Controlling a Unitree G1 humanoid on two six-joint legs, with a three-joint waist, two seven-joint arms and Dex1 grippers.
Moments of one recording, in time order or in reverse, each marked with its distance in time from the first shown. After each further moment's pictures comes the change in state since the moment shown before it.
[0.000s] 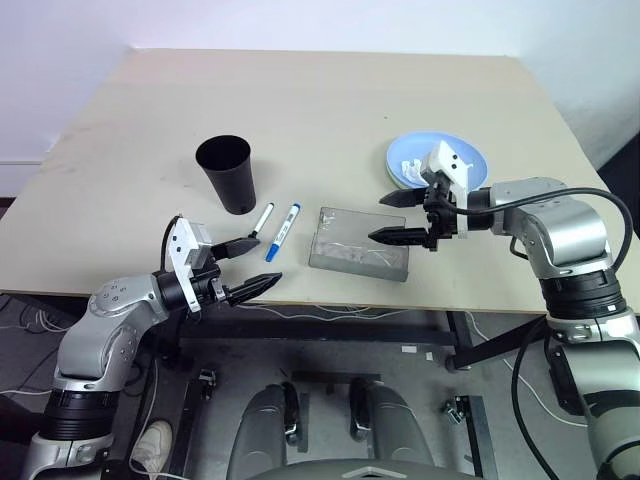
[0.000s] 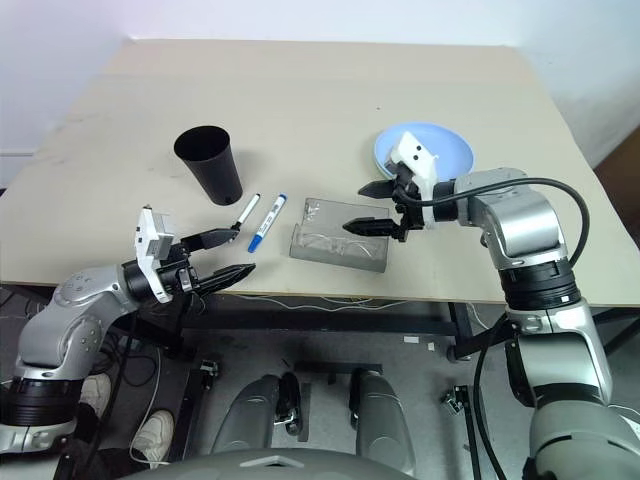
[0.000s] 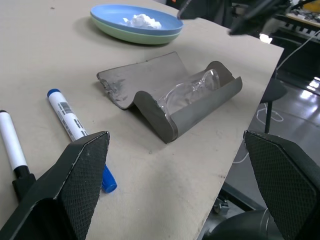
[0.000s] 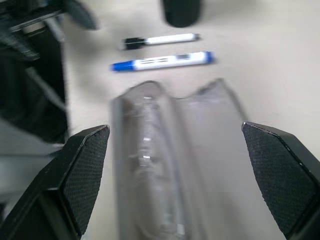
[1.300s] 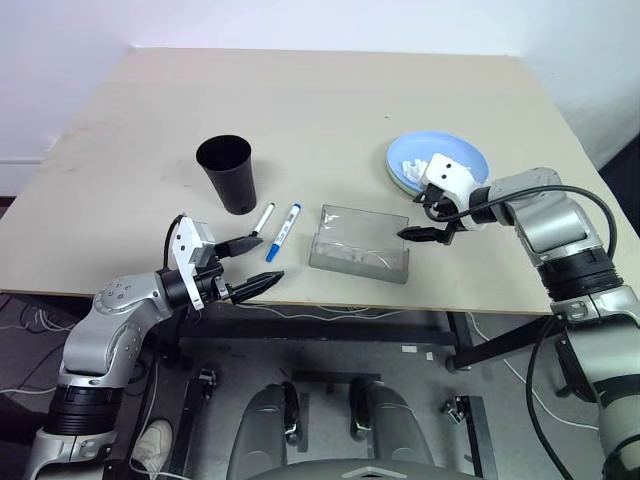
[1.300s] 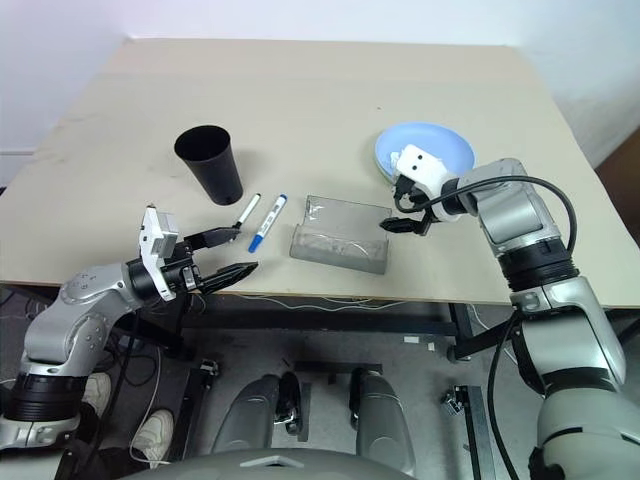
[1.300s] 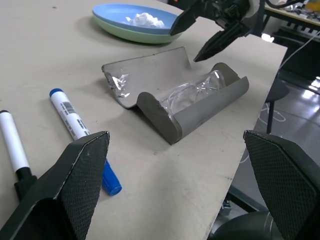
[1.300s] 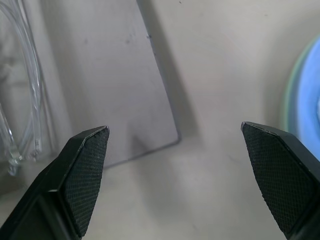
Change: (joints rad) left arm -0.017 -0.002 -0.017 0.026 0.010 -0.022 0.013; right arm -0.113 -0.026 0.178 0.299 -0.284 -0.167 -0.039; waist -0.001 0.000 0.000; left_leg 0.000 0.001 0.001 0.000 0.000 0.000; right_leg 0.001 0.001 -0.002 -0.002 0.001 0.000
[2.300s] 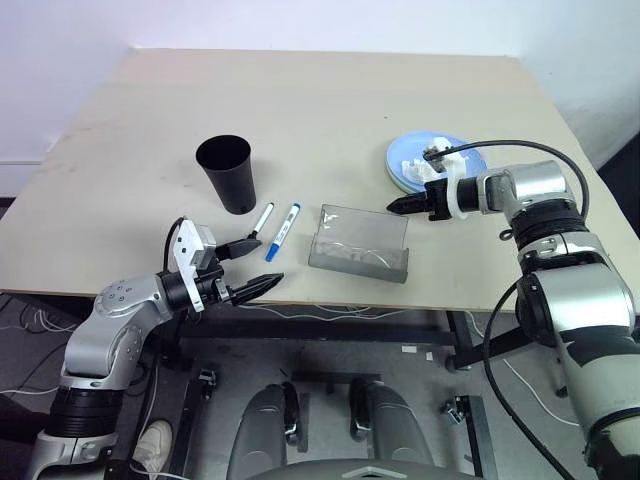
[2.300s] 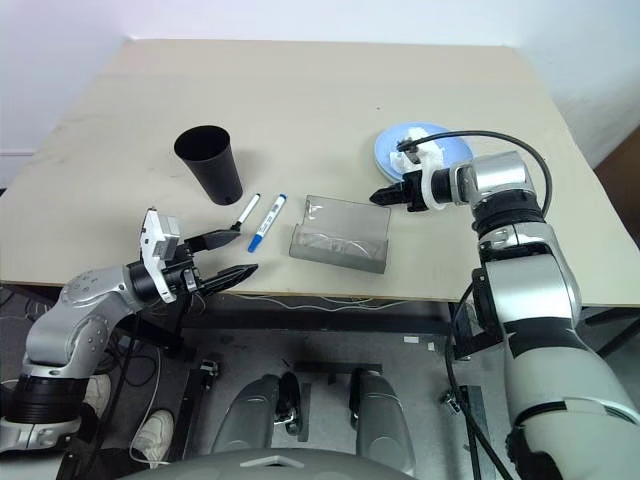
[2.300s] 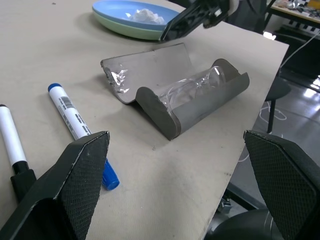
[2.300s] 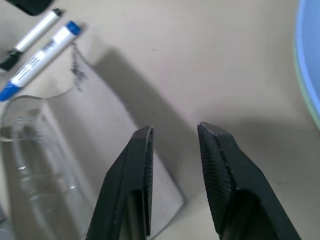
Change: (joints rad) left arm 0.010 -0.007 0.000 0.000 0.010 0.000 -0.001; right arm -0.305 0.178 -0.157 0.654 0.121 0.155 -0.072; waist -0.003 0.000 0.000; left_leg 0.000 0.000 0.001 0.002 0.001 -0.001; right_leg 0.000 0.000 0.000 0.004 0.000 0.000
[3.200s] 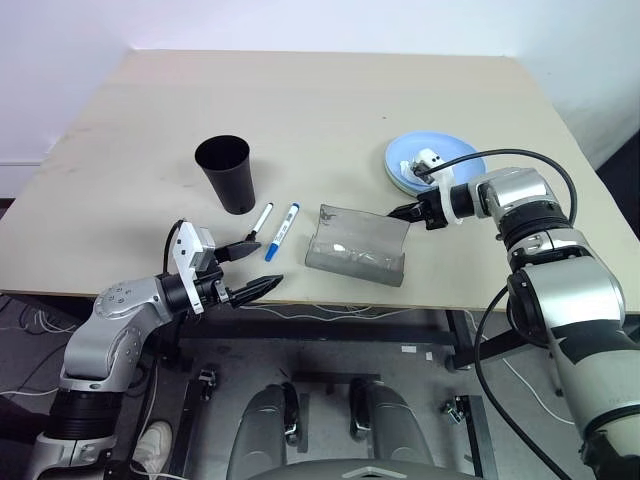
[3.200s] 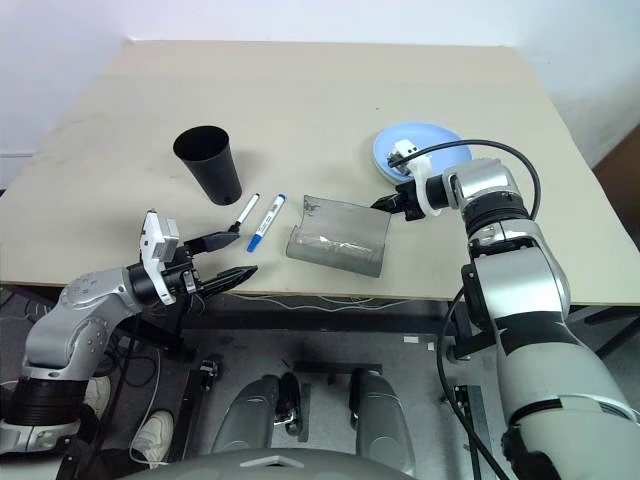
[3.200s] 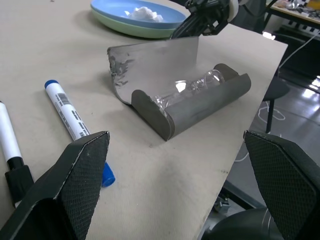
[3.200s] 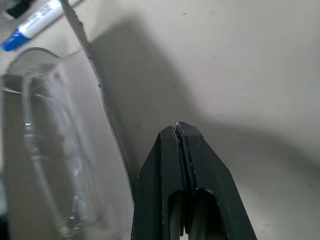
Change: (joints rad) left arm 0.012 0.000 0.003 -0.001 -0.005 0.001 -0.001; right arm -0.043 0.026 0.062 0.124 -0.151 -0.150 0.256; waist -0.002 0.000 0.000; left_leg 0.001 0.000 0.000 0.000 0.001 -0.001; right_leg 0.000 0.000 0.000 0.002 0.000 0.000
